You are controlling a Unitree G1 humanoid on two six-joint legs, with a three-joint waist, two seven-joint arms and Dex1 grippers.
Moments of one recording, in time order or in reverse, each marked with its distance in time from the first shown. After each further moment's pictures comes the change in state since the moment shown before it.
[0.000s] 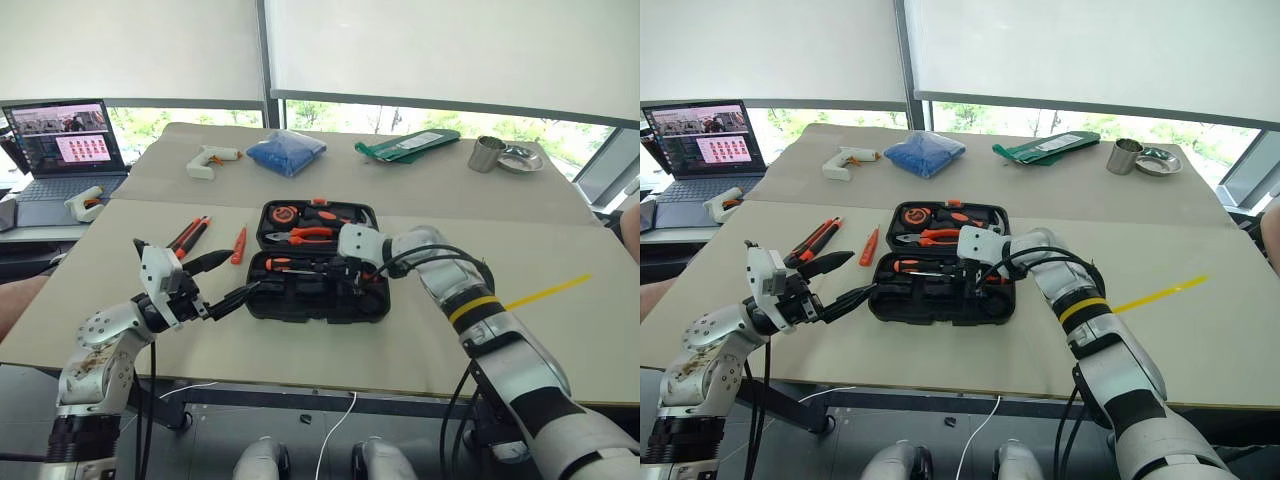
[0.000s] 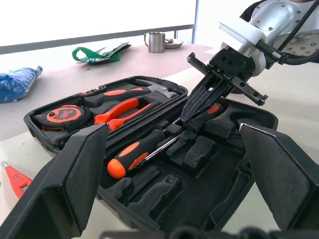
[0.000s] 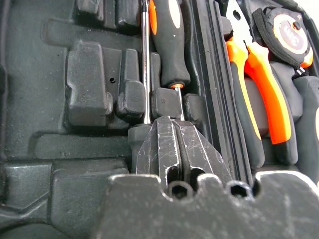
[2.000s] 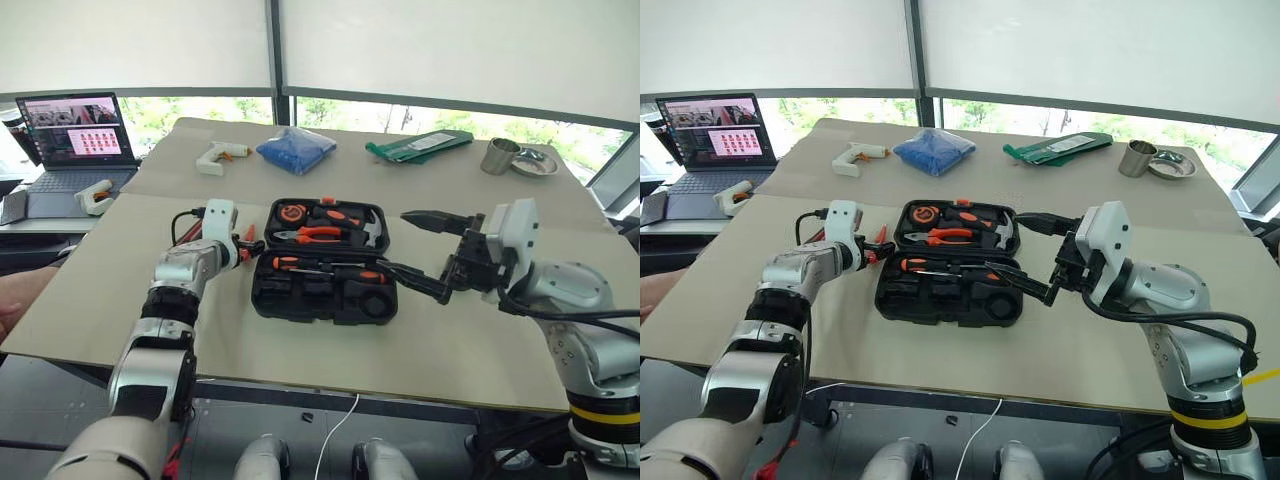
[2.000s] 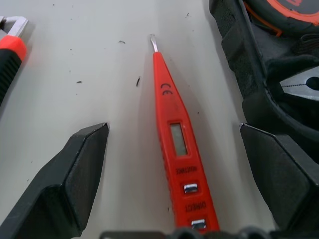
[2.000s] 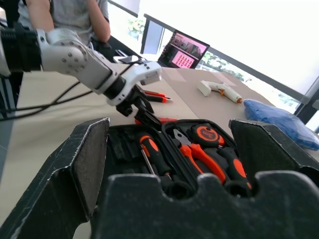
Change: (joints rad) left arm -0.756 -0.201 -0.176 0.848 0.338 0.439 0.675; right arm 0.601 -0.310 -0.520 -1.120 0.800 0.496 -0.125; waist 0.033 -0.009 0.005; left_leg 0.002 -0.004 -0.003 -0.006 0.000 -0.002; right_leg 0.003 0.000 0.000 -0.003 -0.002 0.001
